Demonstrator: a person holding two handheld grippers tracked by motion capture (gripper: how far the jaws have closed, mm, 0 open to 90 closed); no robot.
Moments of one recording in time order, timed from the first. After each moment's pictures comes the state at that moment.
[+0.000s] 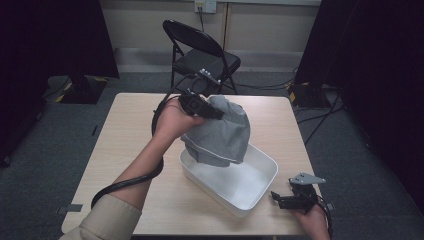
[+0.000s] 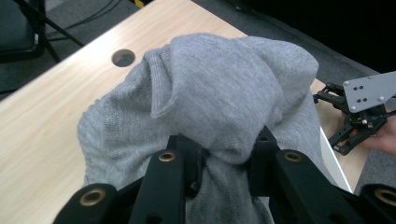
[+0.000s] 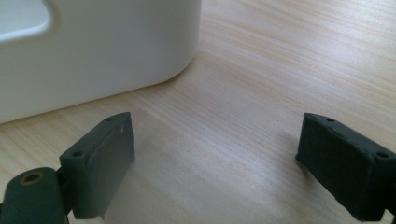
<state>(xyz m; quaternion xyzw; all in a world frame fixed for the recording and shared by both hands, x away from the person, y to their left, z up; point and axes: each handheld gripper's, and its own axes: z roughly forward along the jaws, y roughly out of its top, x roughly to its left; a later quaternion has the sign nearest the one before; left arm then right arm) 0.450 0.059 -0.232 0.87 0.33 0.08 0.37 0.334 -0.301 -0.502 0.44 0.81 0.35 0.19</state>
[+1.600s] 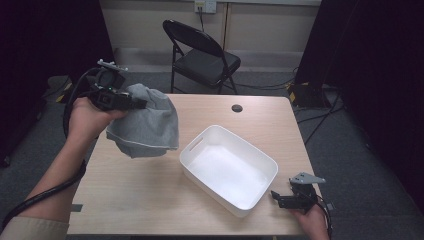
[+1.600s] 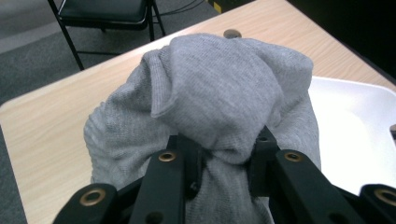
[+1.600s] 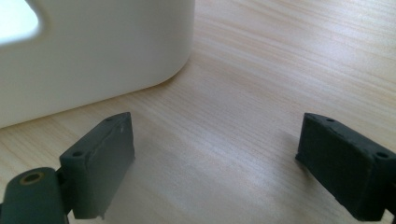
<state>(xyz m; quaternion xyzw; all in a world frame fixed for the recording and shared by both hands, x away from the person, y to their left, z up) 0.431 0.238 -0.225 0.81 0.45 0.15 0.35 0.335 -0.300 -0.502 0.45 0.80 0.34 0.19</state>
